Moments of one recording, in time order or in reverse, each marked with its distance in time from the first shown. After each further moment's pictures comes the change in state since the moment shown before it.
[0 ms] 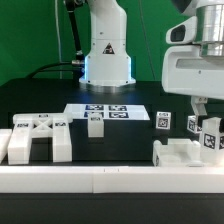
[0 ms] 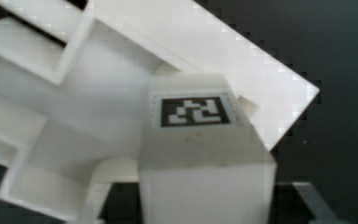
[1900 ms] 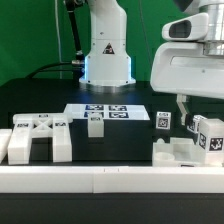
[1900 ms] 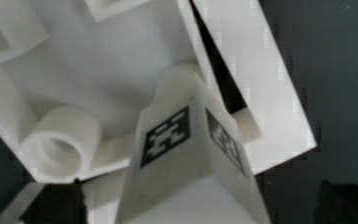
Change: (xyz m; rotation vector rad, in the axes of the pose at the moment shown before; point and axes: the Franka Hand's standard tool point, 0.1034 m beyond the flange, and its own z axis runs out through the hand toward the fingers) arm 0.000 -0.002 -0.001 -0.011 0.012 -0.699
